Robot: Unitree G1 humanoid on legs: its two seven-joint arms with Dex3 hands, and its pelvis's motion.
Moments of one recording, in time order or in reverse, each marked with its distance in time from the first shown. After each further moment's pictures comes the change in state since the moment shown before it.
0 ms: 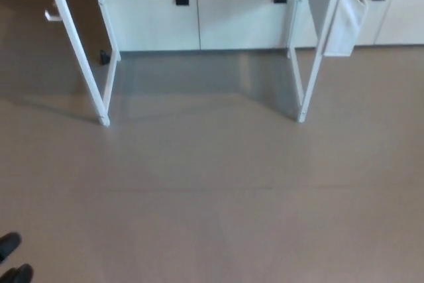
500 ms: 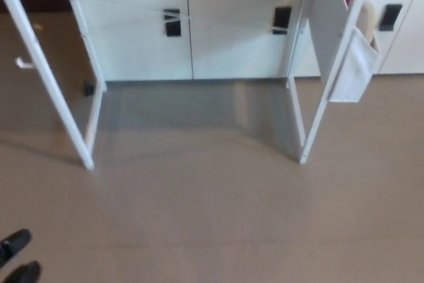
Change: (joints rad) left_arm -0.008 0.012 -0.013 0.010 -0.004 0.014 -0.009; right_arm 0.014 0.014 0.002 0.005 0.001 0.015 -0.006
